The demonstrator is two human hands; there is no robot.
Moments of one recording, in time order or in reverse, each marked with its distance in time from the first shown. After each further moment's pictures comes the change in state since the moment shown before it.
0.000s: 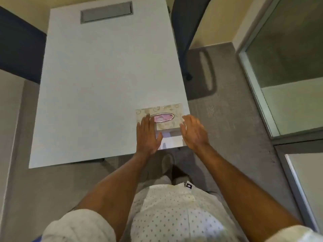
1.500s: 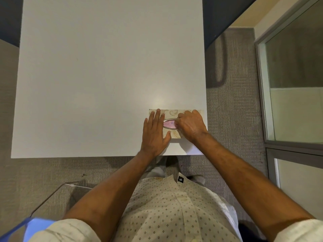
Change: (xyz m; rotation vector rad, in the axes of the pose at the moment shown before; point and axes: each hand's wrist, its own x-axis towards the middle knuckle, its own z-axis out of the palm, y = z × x) left_hand 0.059 -0.077 0.043 -0.101 -0.106 0.008; right_hand 0.120 -0.080 0.039 -0.591 -0.324 -0.499
